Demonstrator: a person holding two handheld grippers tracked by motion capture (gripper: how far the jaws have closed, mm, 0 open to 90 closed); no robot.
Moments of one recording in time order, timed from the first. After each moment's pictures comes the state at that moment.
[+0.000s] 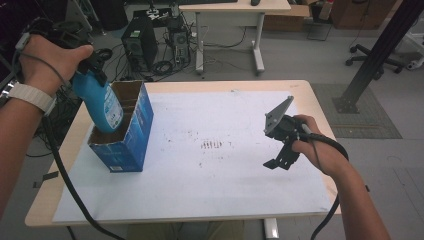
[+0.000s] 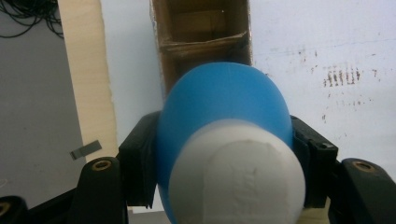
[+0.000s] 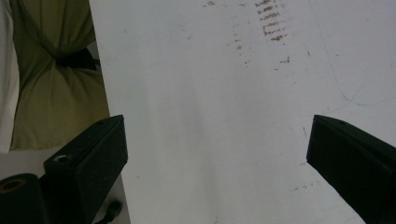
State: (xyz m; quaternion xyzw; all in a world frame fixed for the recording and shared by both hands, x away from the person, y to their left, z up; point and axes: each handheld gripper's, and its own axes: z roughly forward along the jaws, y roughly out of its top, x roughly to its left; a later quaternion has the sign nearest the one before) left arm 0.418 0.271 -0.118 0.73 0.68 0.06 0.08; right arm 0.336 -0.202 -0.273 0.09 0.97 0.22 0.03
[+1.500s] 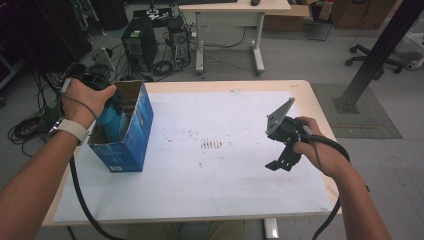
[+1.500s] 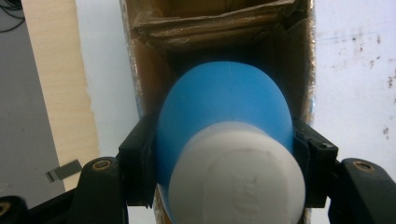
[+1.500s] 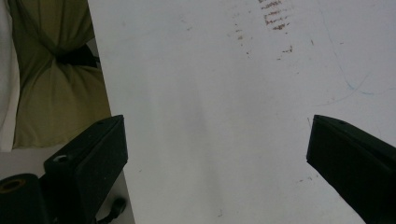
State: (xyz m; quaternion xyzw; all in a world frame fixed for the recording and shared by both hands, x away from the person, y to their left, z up) left arm 0.433 0.267 -0.232 0.73 0.68 0.07 0.05; right arm 0.335 -0.207 -0.277 0.10 0.97 0.21 0.03
